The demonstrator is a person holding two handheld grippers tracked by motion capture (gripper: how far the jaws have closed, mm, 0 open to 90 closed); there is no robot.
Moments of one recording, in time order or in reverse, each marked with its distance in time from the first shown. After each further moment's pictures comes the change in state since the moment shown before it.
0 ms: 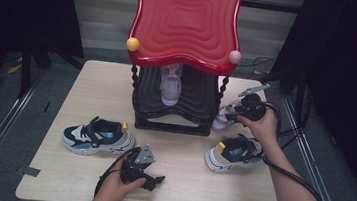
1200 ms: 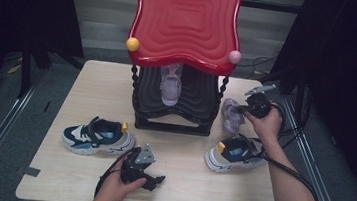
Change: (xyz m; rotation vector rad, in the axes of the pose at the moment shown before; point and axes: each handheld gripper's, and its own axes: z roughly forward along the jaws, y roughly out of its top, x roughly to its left) left arm 0.000 0.000 0.000 0.008 0.006 0.005; right arm -0.020 -0.010 -0.002 -0.040 -0.130 0.021
